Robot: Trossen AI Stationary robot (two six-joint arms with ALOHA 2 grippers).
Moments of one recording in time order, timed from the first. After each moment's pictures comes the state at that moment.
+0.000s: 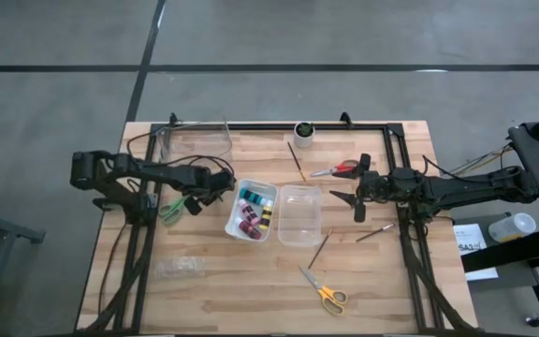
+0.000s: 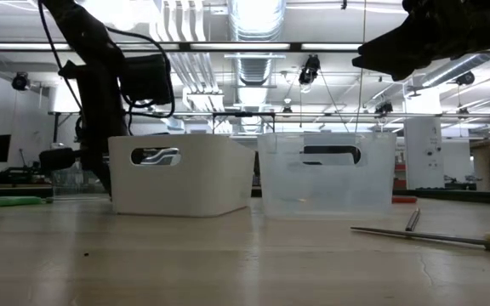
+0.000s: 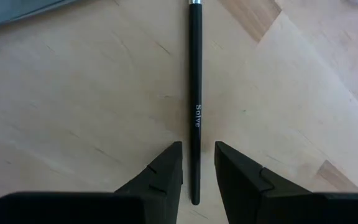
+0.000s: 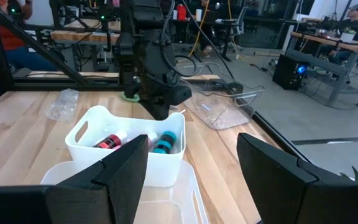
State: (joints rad) left arm 0.21 1.53 0.68 -0.53 -0.21 -2.01; right arm 0.01 0.66 0.32 0.21 0.21 -0.03
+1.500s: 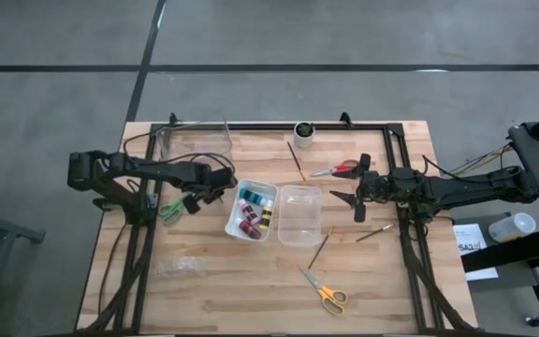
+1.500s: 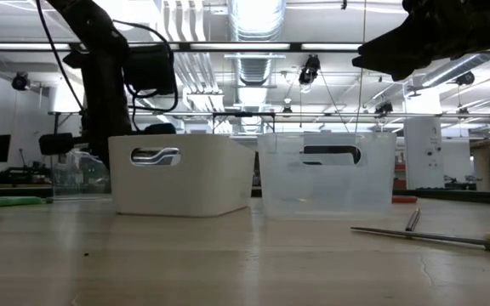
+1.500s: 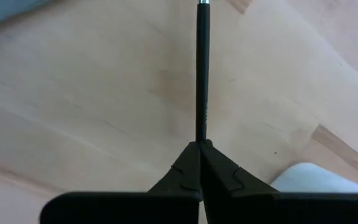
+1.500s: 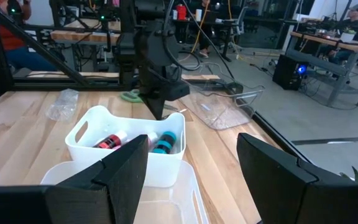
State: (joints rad) left arm 0.21 1.49 0.74 -0.63 -0.14 -1.92; right arm 0.01 0.66 0.32 0.21 0.21 -0.03
